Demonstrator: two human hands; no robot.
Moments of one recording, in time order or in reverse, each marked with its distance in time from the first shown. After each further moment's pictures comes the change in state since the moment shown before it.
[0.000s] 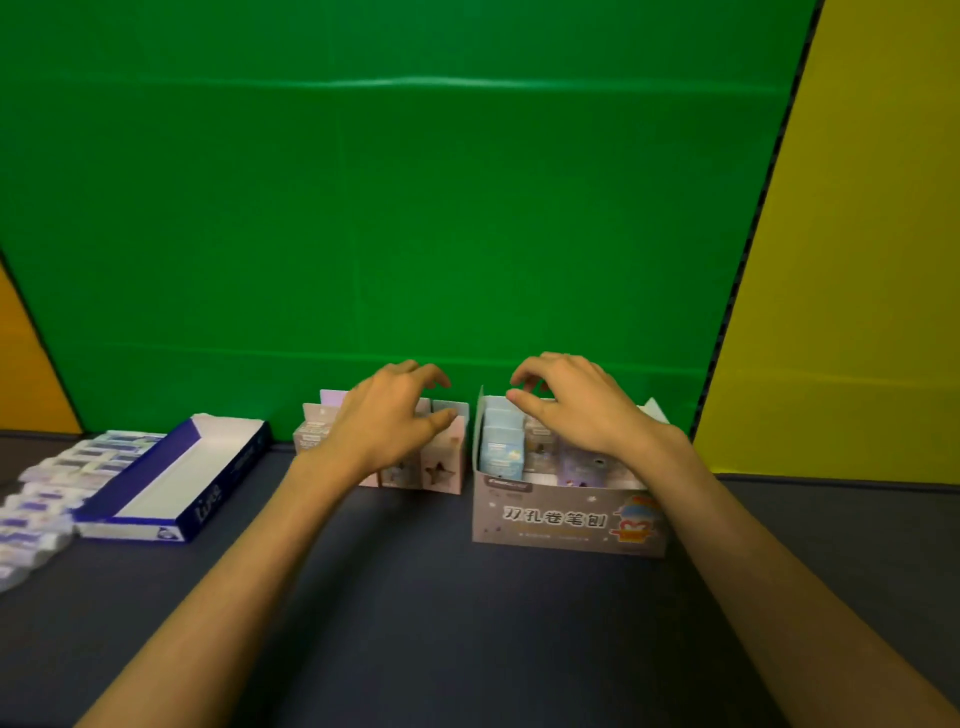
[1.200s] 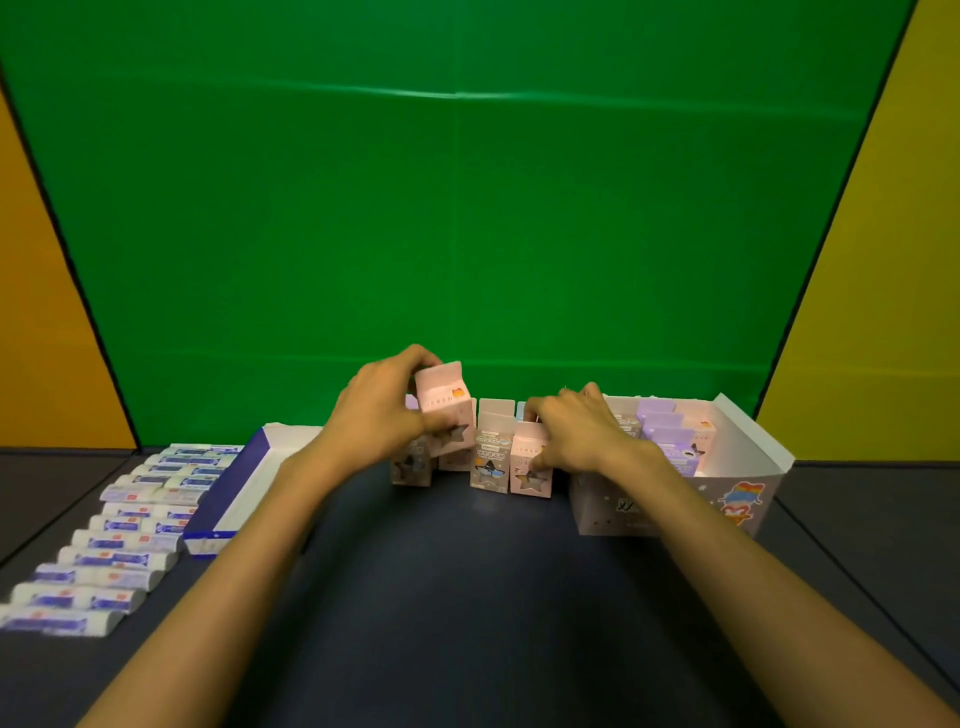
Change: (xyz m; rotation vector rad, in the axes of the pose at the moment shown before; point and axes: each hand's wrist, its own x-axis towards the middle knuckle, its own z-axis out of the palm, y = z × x) left_hand -0.033 -0.117 -0.059 -0.397 0.046 0.051; right_hand 0.040 -0.105 0.069 -0.384 -0.264 0.172
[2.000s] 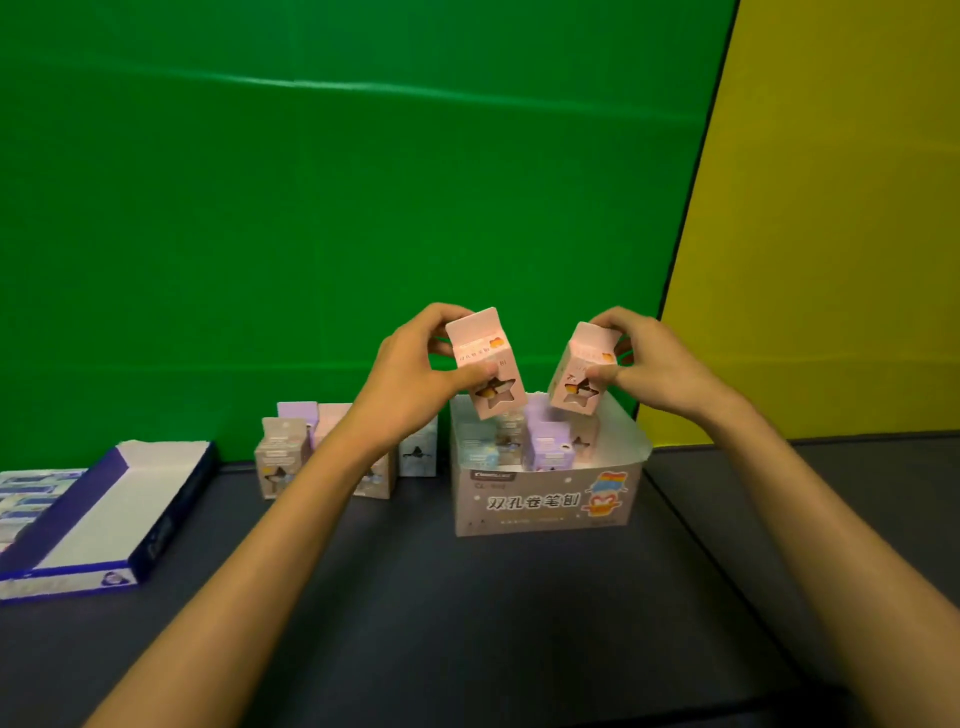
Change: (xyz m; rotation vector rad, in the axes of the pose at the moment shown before) left_hand 0.048 0.146 0.088 -0.521 0.043 0.085; right_hand -0.088 0.189 -0.056 0.584 0.343 0.225
